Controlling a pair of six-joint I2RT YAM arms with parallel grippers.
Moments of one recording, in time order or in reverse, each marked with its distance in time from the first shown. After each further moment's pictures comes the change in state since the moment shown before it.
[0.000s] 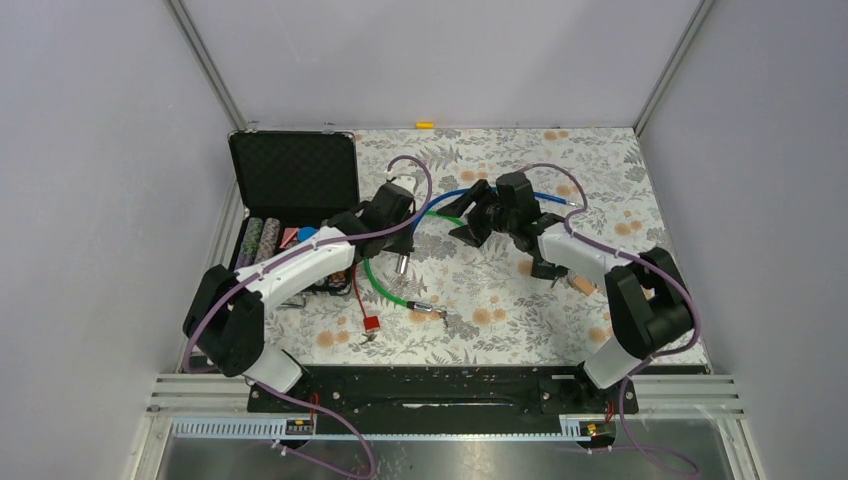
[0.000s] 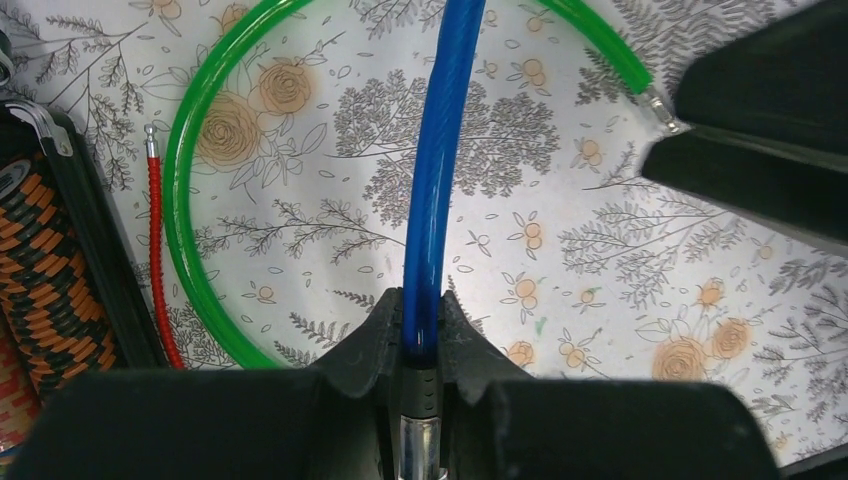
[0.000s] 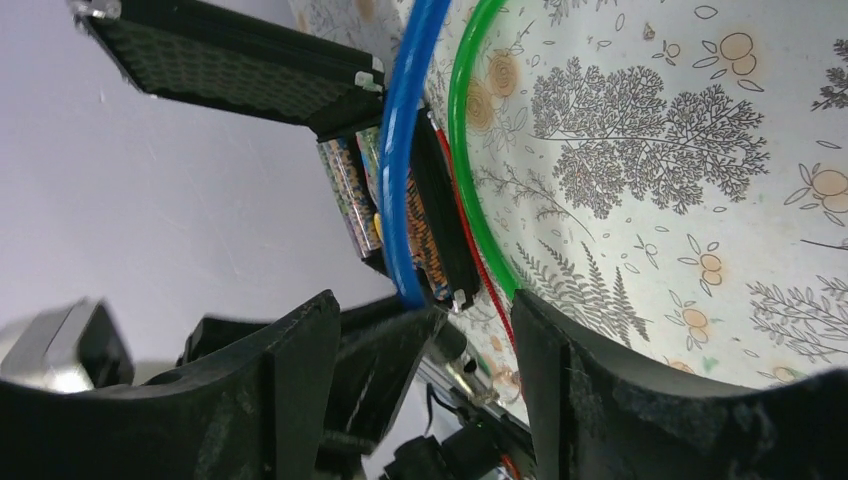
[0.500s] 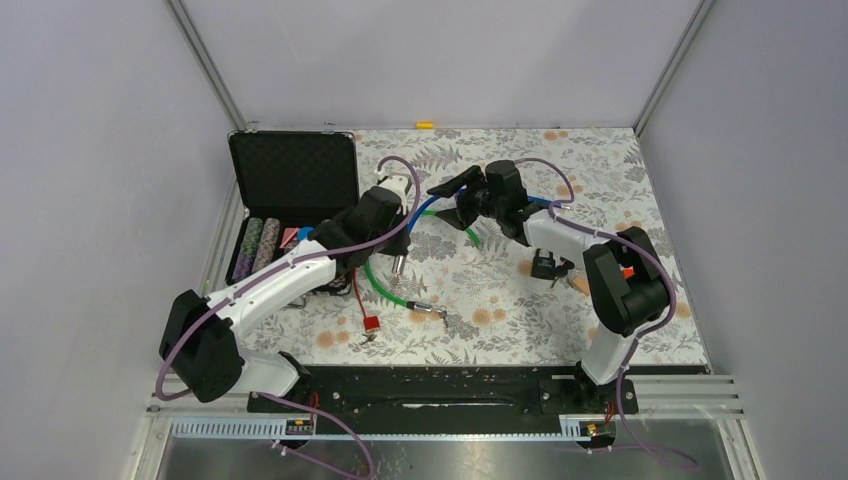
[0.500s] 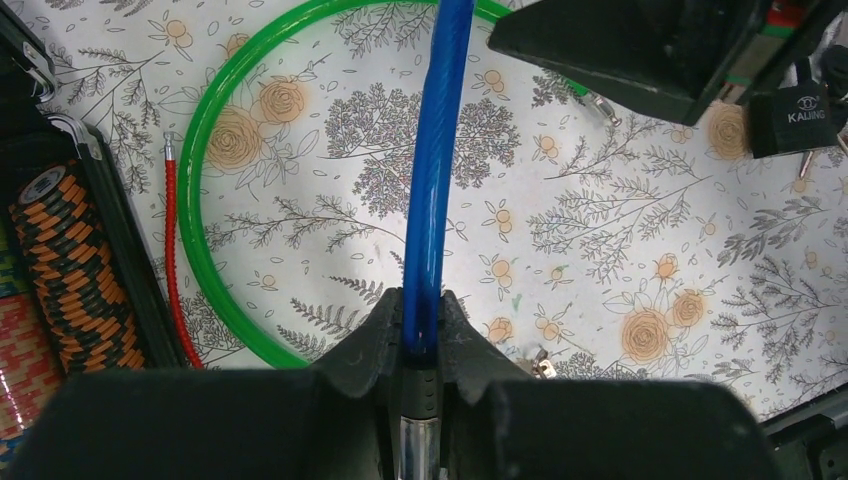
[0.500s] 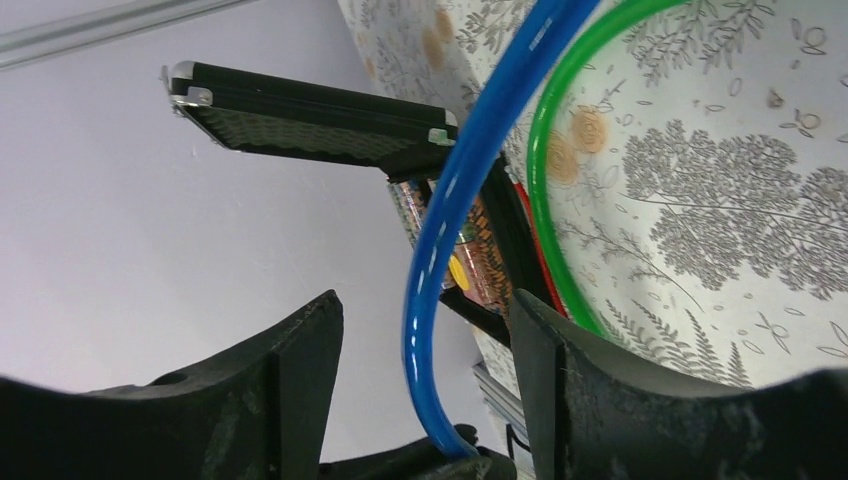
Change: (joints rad) left arm -0.026 -0.160 -0.056 0.008 0.002 0.020; right arm 0.011 0.171 0.128 0.108 0.018 0.180
